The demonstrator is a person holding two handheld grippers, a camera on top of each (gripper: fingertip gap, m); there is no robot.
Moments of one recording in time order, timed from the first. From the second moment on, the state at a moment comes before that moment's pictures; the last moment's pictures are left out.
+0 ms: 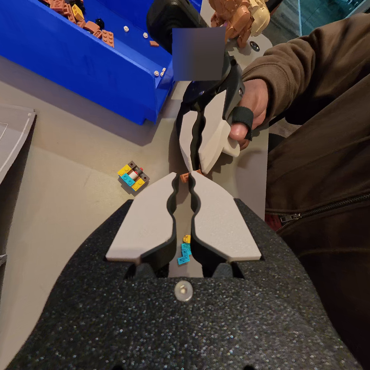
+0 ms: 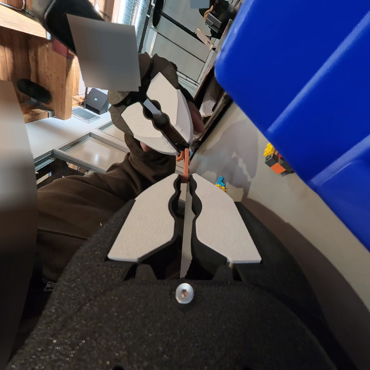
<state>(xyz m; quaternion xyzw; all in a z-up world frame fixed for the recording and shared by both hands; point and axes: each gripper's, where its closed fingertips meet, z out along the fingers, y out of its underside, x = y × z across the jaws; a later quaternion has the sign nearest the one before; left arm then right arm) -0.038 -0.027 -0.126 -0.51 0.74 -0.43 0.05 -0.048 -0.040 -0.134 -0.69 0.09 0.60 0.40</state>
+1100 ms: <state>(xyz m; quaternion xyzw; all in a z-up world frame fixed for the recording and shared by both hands) -0.037 -0.029 -0.124 -0.54 0.70 -0.47 0.02 -0.050 -0.040 -0.132 -0.68 0.09 0.61 0.40</state>
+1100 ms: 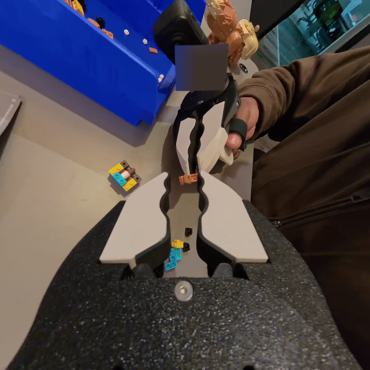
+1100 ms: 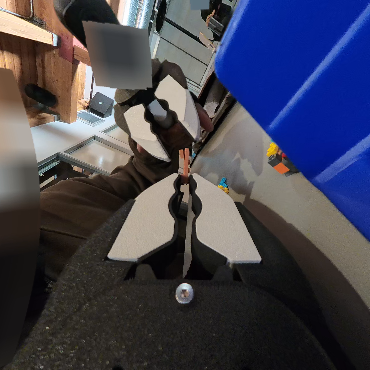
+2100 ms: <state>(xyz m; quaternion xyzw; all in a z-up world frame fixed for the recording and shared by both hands) -0.040 -0.041 -0.095 -0.49 0.59 -0.64 -0.03 -0.053 -0.044 -0.106 -0.68 0.00 0.51 0.52</state>
